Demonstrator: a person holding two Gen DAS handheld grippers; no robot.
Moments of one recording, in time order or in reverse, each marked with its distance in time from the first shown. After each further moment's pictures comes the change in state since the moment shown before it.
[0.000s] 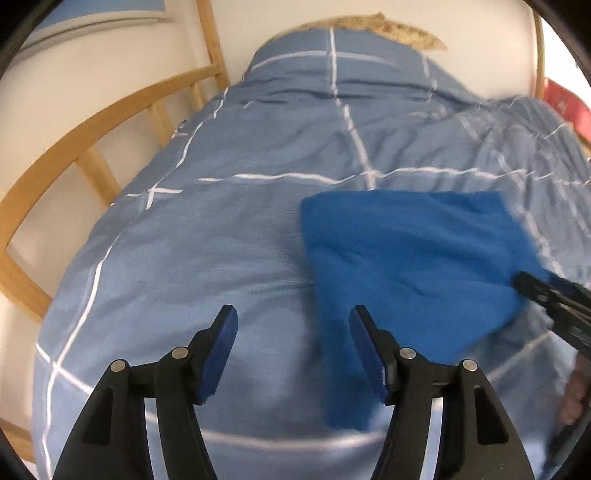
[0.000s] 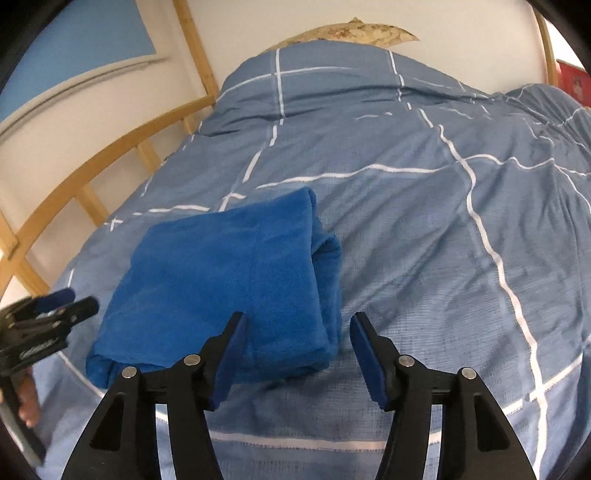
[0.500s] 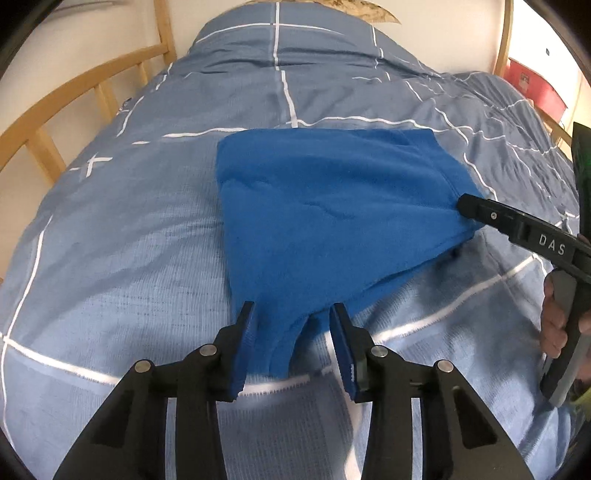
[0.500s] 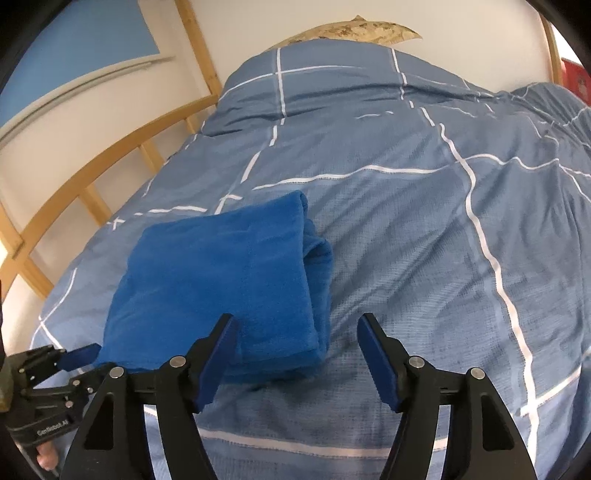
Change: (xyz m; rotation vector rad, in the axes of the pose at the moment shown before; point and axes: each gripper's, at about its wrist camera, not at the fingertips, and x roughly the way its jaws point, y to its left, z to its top) left arm 0.009 -0.031 -0.030 0.065 0.126 -0.170; right arm 0.002 -0.012 0.008 -0.006 0.019 0.027
